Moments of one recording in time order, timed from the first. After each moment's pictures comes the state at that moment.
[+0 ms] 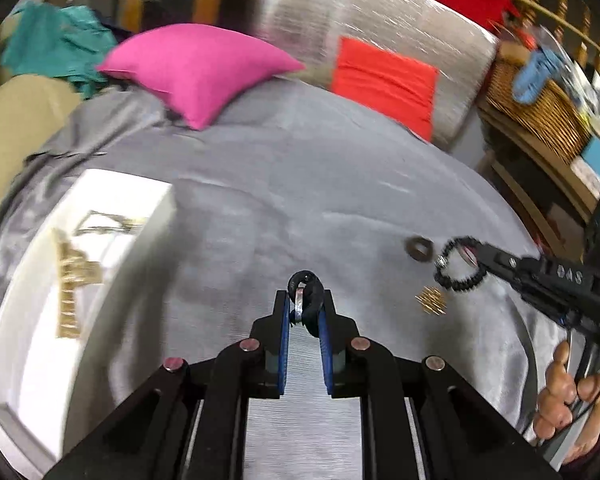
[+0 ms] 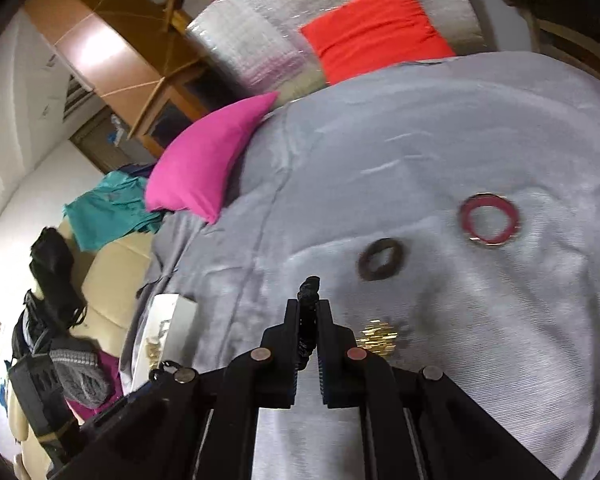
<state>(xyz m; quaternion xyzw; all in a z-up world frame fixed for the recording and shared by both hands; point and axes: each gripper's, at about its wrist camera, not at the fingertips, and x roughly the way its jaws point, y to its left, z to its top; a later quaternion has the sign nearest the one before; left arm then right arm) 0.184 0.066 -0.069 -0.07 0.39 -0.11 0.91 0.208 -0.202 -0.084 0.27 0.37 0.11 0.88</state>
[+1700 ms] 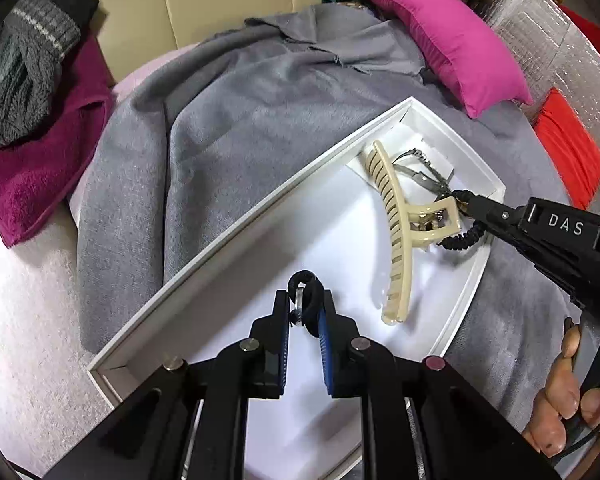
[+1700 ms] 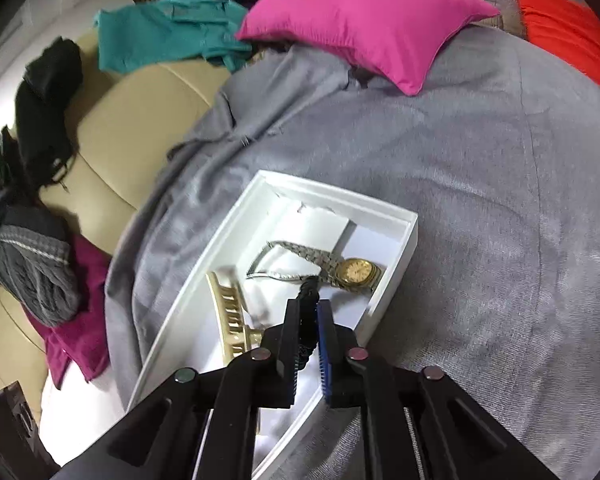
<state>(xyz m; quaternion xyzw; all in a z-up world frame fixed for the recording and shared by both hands) 0.185 0.292 -0.136 -0.22 0.49 0.12 0.83 0.324 0.137 -0.116 0.06 0.51 0.21 0.83</state>
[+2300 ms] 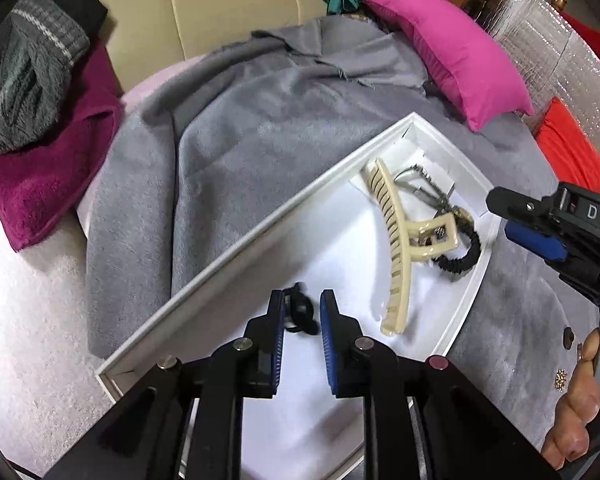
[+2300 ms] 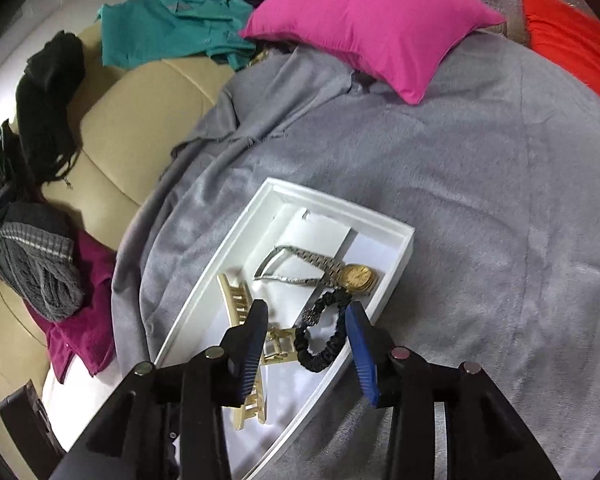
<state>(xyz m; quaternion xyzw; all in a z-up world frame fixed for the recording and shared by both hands) 0.182 0.293 -0.125 -0.22 0.47 0.14 0.84 0.320 0.129 -0.087 0.06 0.50 0.21 0.84</state>
